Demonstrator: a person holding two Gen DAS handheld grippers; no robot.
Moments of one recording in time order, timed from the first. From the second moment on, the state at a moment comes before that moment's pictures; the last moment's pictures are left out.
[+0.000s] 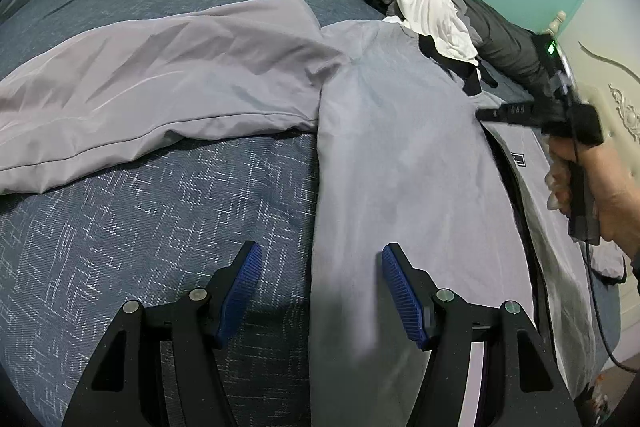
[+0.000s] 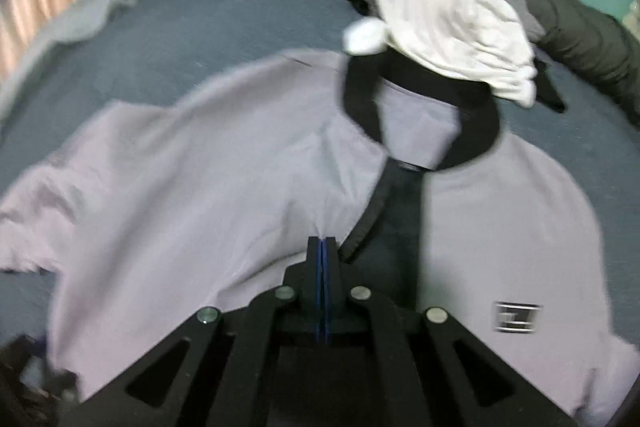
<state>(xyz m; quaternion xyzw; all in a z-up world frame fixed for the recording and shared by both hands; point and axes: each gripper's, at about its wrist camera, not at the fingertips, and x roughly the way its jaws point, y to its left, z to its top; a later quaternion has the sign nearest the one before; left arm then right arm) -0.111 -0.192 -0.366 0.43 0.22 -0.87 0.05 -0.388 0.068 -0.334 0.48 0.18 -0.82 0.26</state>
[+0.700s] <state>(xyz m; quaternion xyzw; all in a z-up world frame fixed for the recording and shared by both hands) -0.117 -0.190 -0.368 0.43 0.23 -0.87 0.05 -0.378 0.120 -0.366 0.52 0.00 -0.80 0.30</state>
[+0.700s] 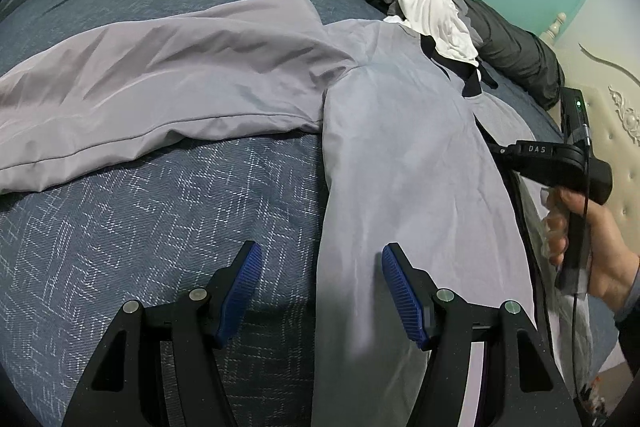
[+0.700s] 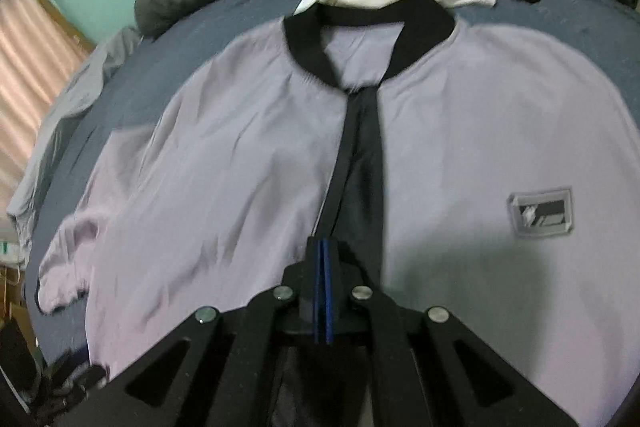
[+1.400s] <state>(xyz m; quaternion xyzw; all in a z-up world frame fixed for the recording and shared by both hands) -0.117 -0.190 -0.365 0.43 0.22 -0.87 0.05 -0.338 0.136 -0.373 0.54 -0.08 -0.78 0.30</state>
